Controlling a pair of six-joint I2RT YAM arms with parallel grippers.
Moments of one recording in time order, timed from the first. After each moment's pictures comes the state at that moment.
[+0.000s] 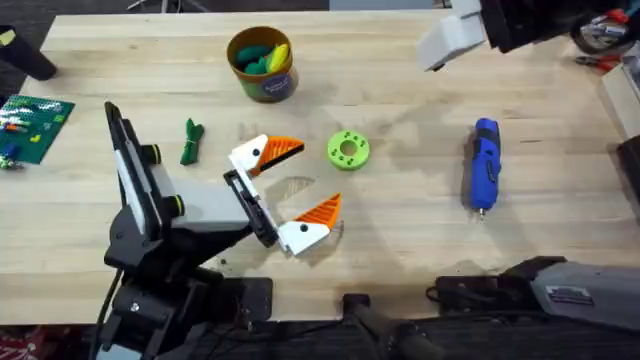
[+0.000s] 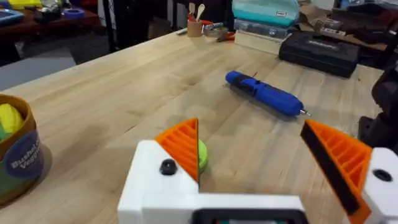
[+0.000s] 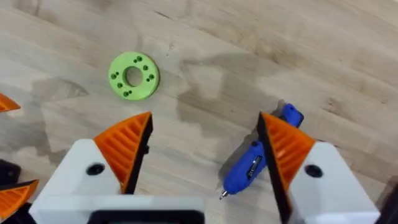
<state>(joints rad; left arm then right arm) -0.26 0.00 0.01 -0.06 0.74 -0.04 0.35 1.45 1.71 -1.37 0.03 0.02</state>
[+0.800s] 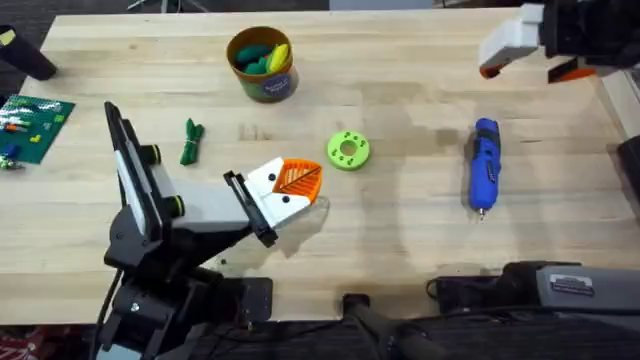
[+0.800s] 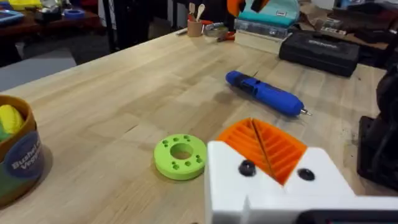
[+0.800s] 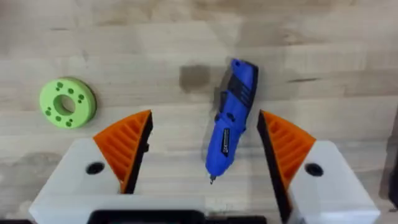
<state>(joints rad) -0.26 0.00 0.01 -0.06 0.74 -0.04 -0.02 1.45 1.54 -1.32 0.00 0.10</state>
